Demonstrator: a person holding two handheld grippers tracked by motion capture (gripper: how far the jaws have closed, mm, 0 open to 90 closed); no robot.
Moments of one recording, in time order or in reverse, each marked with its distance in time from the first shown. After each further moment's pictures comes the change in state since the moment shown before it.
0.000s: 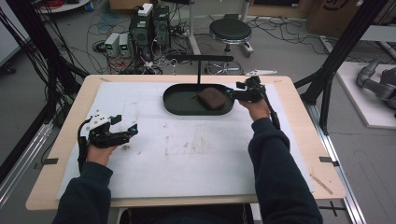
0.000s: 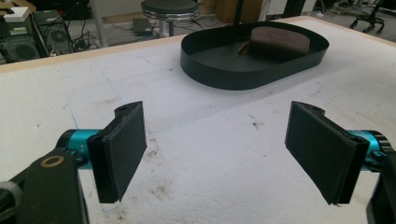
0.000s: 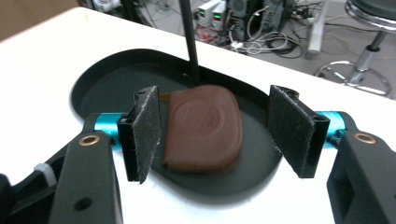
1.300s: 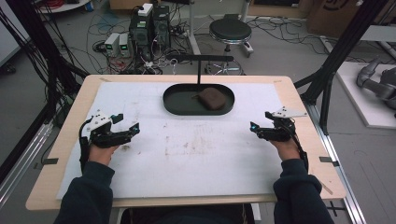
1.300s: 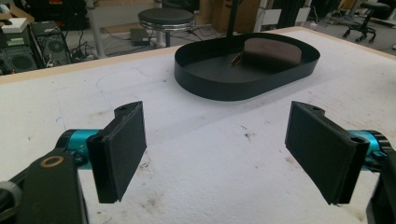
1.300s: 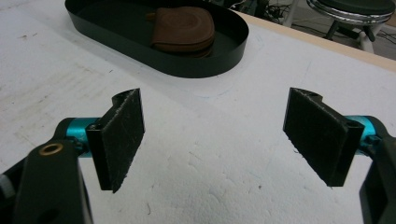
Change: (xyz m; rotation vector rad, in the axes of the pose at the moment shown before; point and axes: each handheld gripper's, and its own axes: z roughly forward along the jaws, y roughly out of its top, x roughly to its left) left arm -0.005 0.002 0.001 -0.037 -0.009 0.006; right arm 0.005 -0.106 -0.085 -0.013 -0.119 -0.105
